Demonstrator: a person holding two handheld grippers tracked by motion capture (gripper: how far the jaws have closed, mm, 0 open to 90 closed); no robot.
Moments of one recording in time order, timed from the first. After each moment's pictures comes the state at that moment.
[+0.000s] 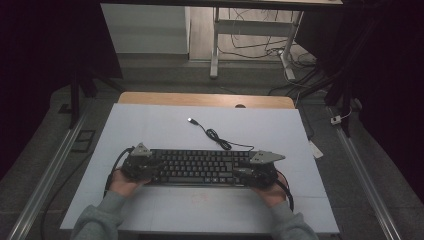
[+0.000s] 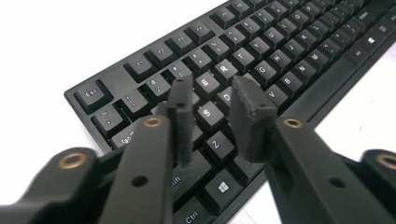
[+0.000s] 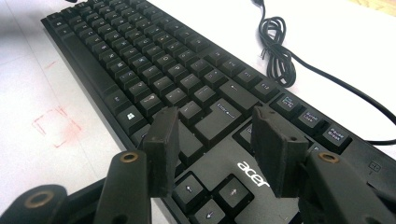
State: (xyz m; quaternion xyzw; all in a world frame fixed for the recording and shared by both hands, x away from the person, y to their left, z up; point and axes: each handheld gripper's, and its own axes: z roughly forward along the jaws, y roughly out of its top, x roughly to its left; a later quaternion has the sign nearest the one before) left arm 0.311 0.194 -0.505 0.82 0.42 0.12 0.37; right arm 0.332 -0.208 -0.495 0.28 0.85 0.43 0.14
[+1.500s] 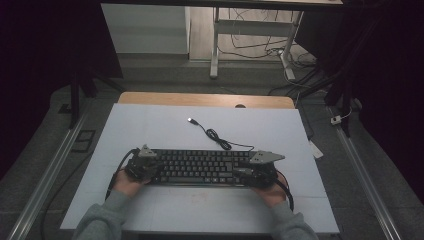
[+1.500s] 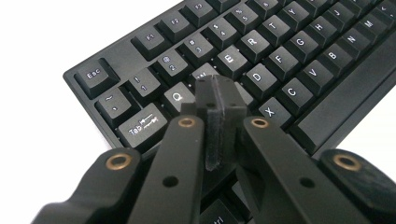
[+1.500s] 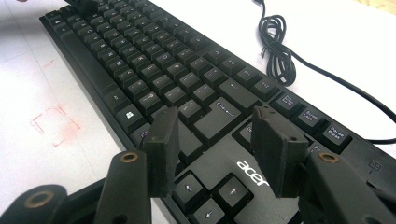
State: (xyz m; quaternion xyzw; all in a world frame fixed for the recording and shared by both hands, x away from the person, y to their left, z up) left arm 0.320 0.188 -0.521 0.84 0.43 0.13 0.32; right arm 0.333 -0.208 -0.496 0.28 0.85 0.43 0.14
